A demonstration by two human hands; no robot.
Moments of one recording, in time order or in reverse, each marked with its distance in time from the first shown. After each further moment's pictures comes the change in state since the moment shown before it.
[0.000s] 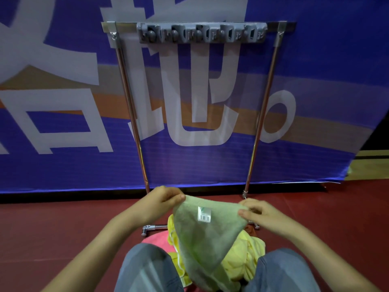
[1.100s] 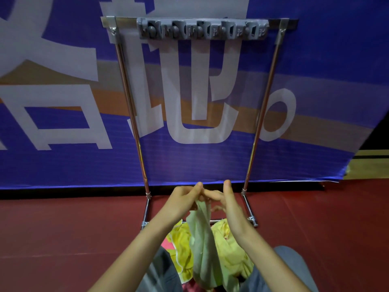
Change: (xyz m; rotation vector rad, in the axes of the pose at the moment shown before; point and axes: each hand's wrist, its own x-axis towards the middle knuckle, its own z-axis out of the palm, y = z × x) left_hand 0.032 0.015 0.056 -0.581 0.248 -0.249; right_hand 0.018 -0.058 0.071 0.458 0.213 0.020
